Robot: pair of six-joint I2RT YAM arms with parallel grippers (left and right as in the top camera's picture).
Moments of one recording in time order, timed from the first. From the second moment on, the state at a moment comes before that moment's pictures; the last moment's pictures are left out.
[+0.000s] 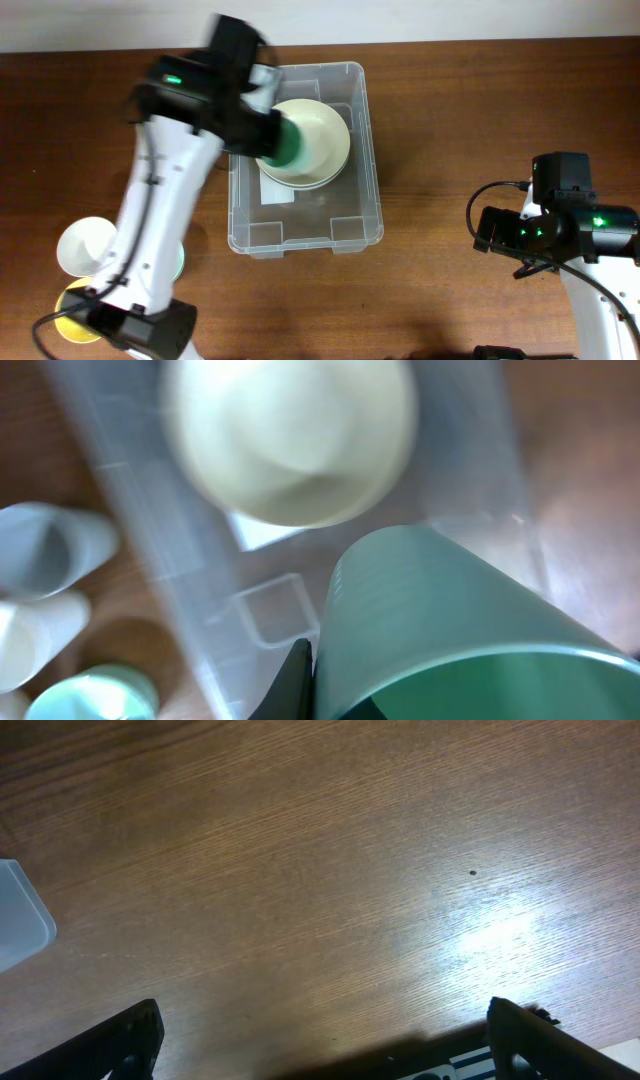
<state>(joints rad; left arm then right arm) -0.41 1.82 2.13 -1.54 0.08 -0.12 -0.11 1.14 1.15 -1.35 0.07 0.24</state>
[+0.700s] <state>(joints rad) -0.60 1.96 1.83 -1.33 0.13 -0.21 -0.11 1.14 1.15 -1.35 0.07 0.24</state>
